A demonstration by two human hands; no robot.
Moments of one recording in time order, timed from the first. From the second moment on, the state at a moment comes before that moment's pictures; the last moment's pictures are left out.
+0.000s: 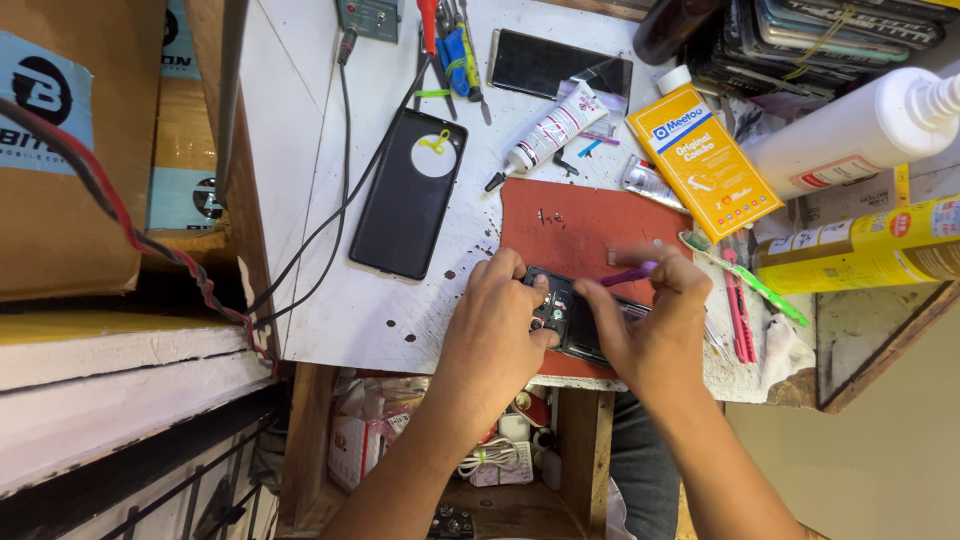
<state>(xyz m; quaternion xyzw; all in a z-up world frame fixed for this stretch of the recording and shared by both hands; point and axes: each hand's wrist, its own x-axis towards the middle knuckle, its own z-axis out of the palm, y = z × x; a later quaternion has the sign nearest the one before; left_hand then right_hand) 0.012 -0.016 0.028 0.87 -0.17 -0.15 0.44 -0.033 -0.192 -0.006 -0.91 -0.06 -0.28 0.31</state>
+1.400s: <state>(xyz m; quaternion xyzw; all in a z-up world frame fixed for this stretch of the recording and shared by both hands) 0.015 -0.020 0.023 0.88 -0.18 -0.17 0.40 -0.070 -0.279 -0.038 -0.80 0.09 -0.31 0.50</state>
